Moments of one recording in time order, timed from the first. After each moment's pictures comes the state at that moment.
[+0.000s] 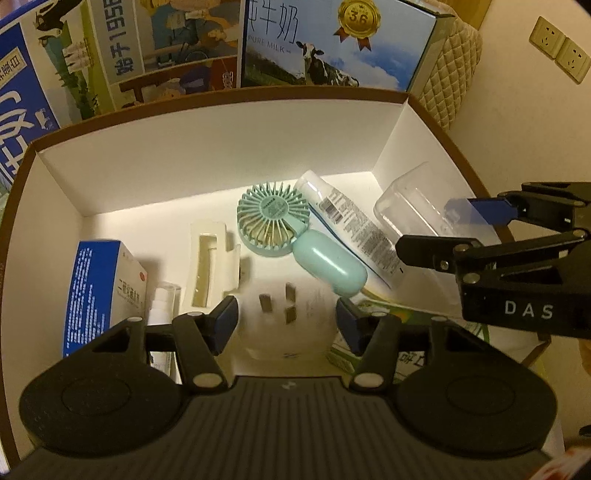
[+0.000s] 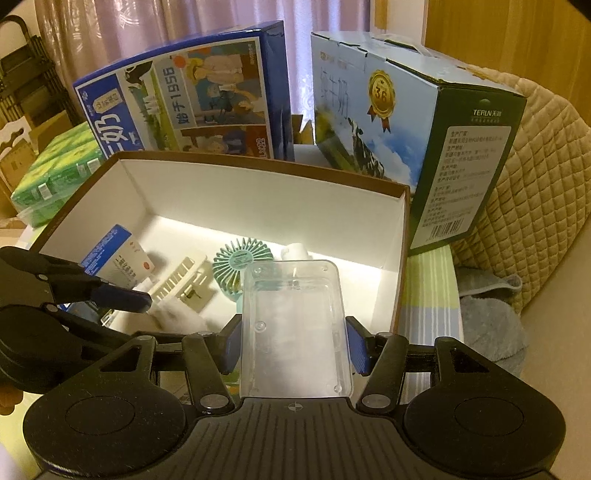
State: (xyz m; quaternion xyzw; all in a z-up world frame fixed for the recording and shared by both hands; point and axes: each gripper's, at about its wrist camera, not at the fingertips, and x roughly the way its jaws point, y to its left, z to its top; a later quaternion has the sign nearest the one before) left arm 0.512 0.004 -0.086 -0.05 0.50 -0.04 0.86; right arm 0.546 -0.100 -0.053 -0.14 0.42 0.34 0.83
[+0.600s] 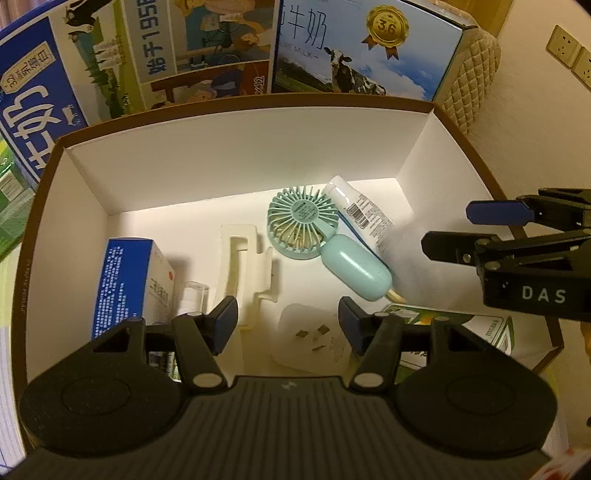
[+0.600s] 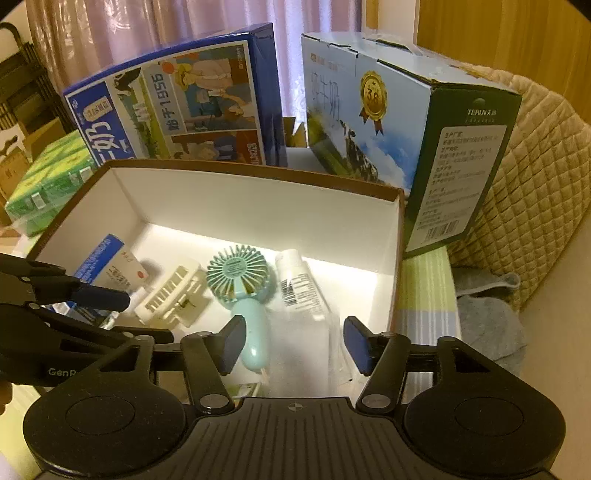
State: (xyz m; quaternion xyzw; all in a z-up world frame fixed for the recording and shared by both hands) left arm 0.507 0.020 -0.084 -0.05 0.50 -0.01 0.86; right arm 0.552 -0.099 -0.052 -0.13 0.43 0.34 0.83
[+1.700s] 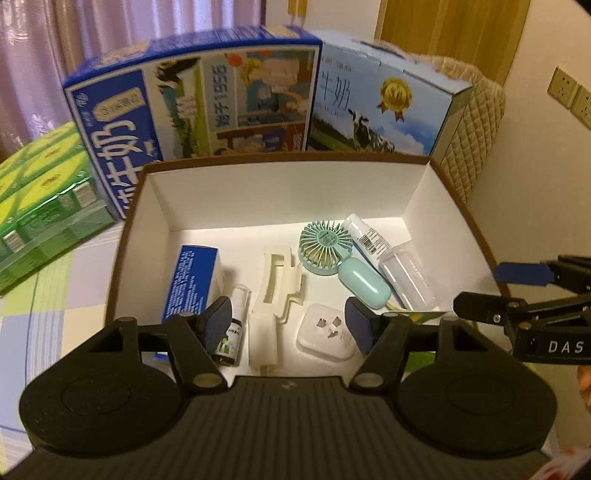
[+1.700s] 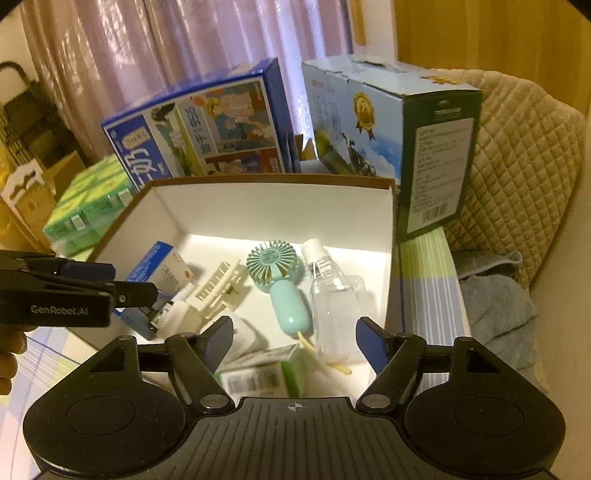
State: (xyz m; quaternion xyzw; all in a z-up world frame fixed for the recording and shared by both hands) left arm 0.444 0.029 -0.021 -0.06 0.44 0.04 0.89; right arm 0.490 -0.139 -0.016 -0.06 0.42 0.34 0.84
